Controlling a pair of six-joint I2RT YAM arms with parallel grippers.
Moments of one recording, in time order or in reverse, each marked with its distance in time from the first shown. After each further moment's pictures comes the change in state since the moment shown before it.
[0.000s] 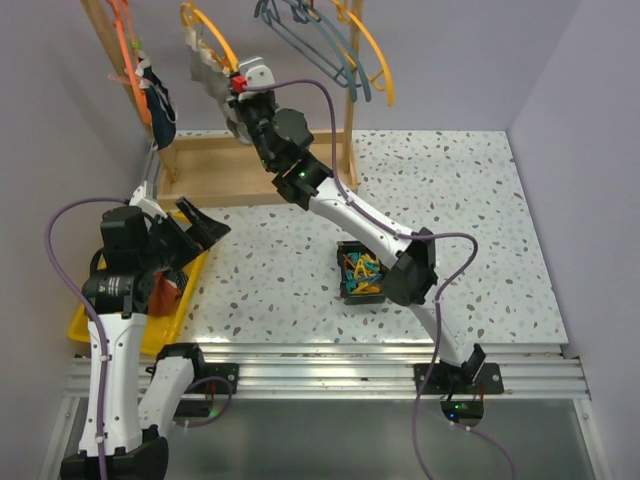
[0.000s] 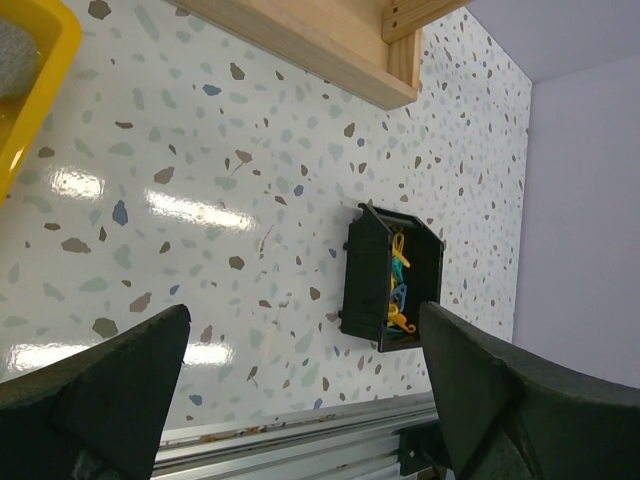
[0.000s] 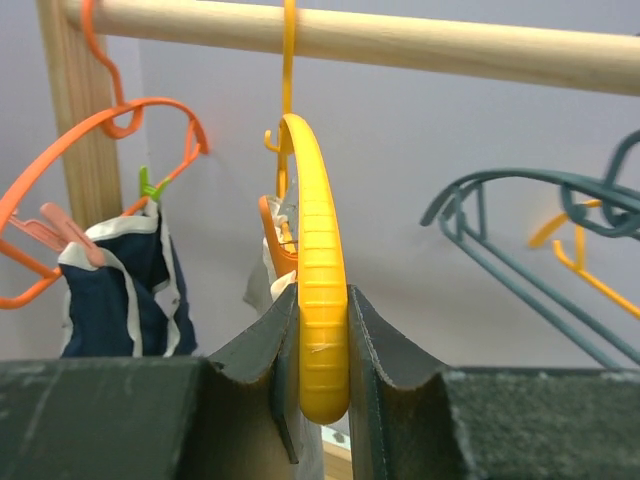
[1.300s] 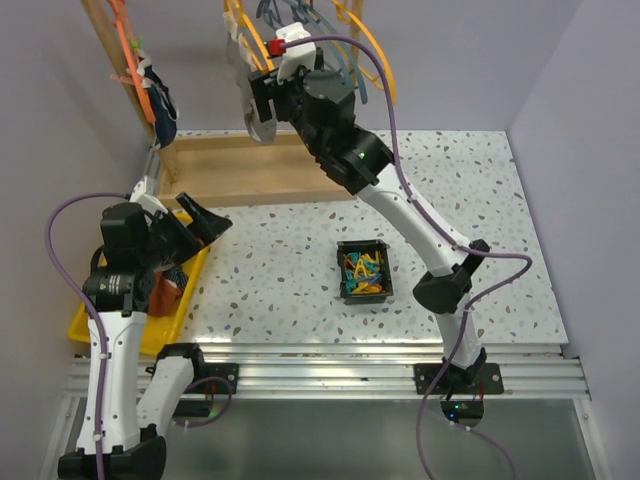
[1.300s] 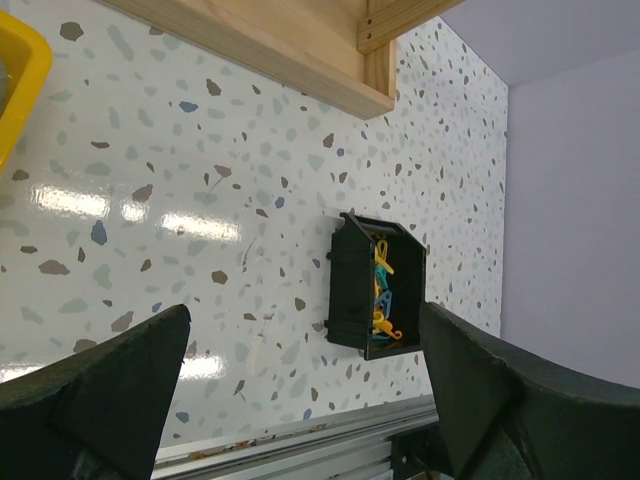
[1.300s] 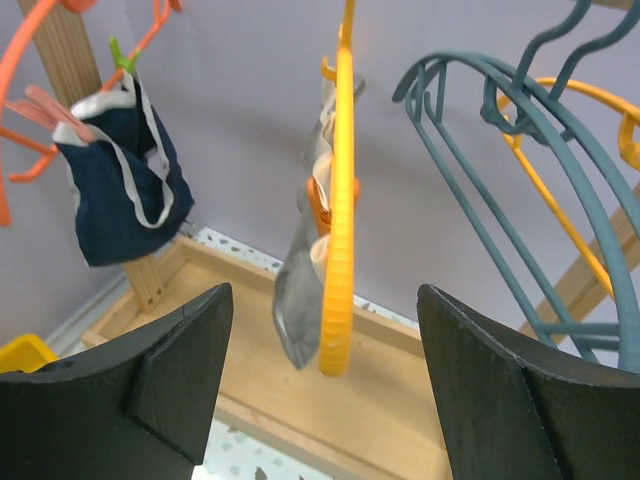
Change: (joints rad) left arm -0.014 0.012 0.002 0.061 0.013 -0.019; right arm -0.041 -0.300 -0.022 -0.699 0.022 0.188
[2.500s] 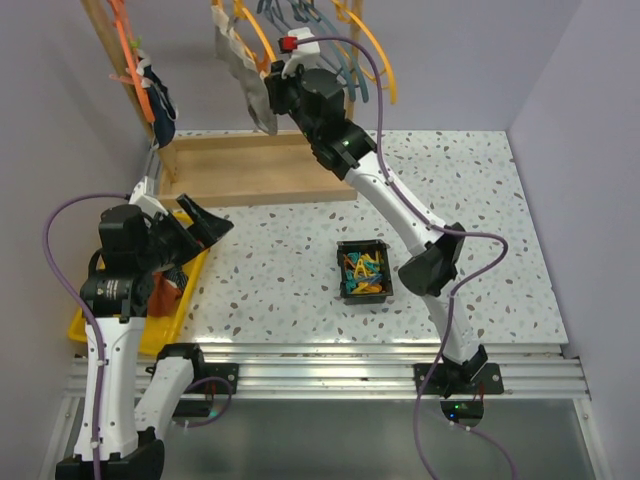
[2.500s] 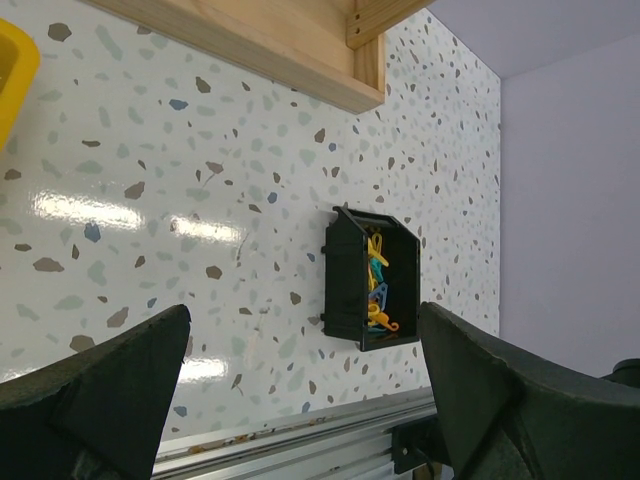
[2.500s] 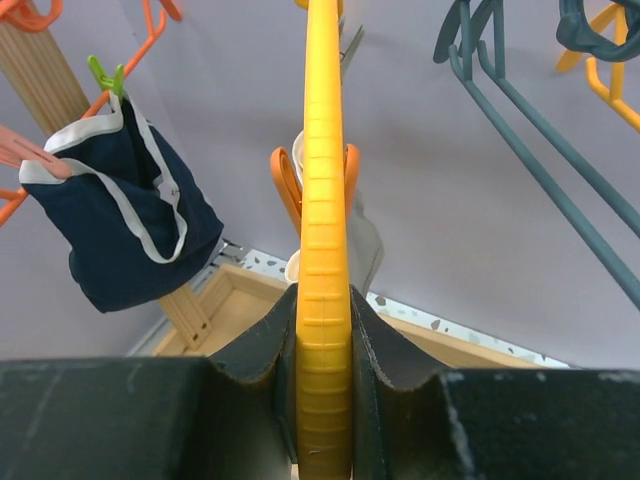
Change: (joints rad) left arm -0.023 -0.022 0.023 -0.023 -0.003 0.005; right arm -0.120 0.204 0.097 0.123 -0.168 0.219
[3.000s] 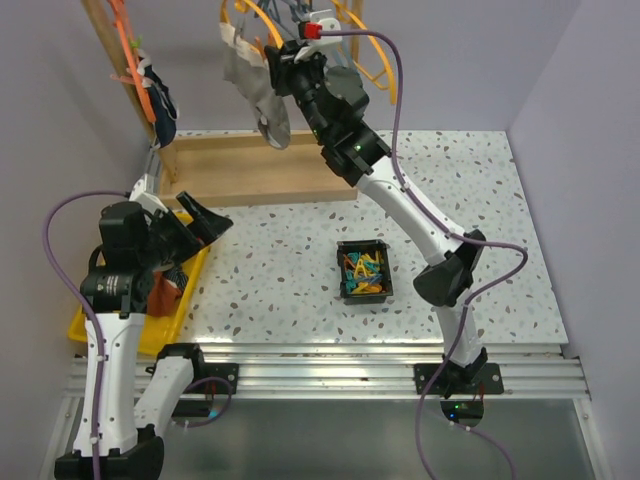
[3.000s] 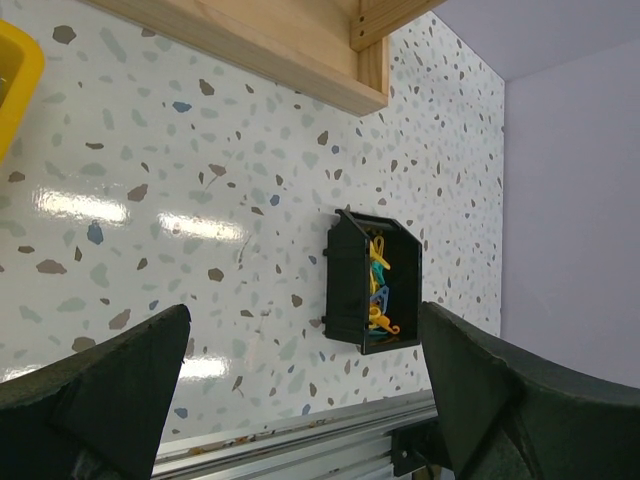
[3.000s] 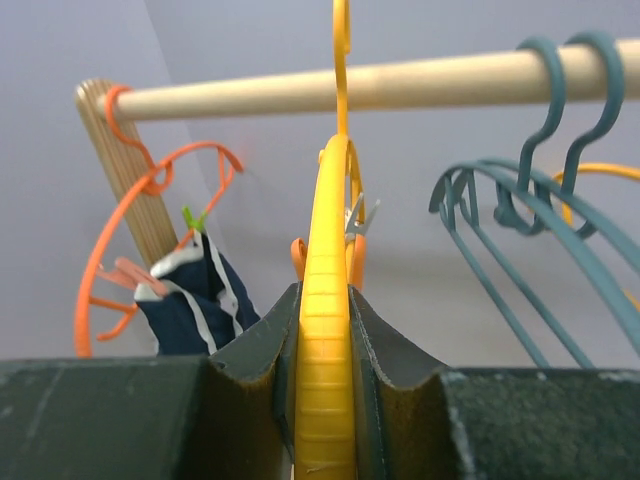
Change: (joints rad) left arm 0.000 0.021 0.013 -0.002 -0.008 0.000; right arm 0.028 -0.149 -0.163 0.267 0.013 -0.020
